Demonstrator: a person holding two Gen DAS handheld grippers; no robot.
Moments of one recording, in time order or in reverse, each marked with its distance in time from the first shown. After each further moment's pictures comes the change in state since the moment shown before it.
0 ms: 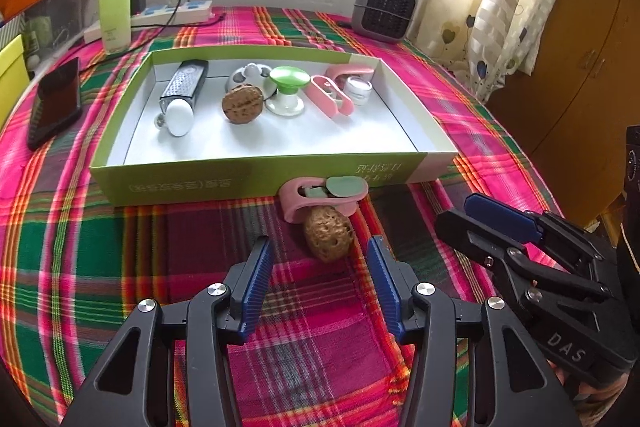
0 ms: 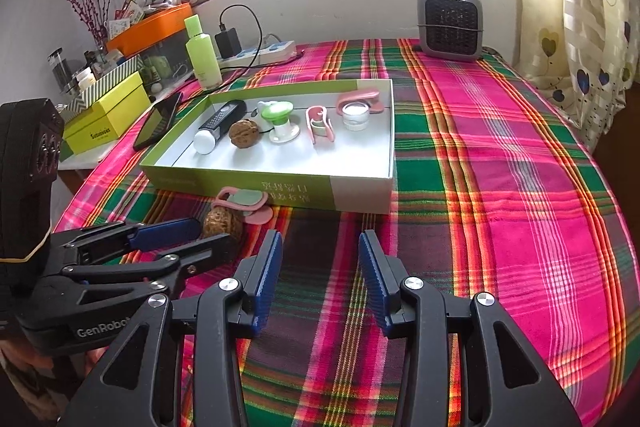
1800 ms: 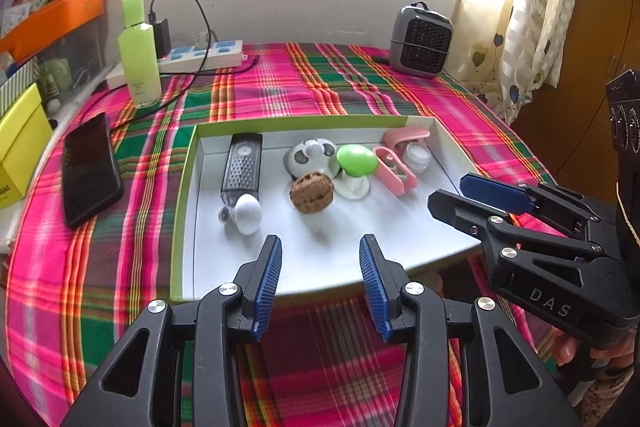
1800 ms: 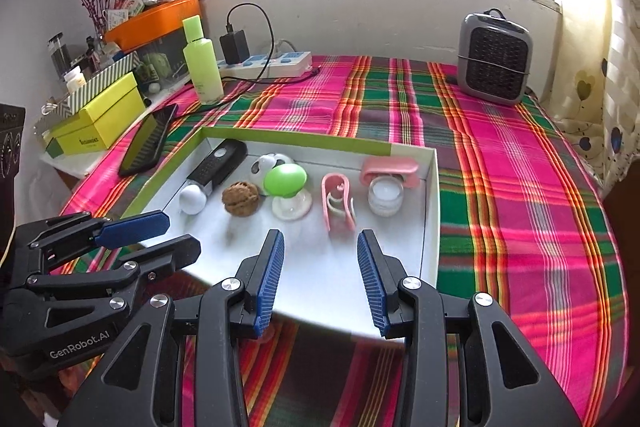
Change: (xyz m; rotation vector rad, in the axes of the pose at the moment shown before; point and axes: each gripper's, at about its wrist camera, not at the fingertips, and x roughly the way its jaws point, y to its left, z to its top) left arm -0.008 0.033 0.051 0.034 -0.068 0.105; right arm 0.046 0.014 0.068 -0.092 0.018 0.004
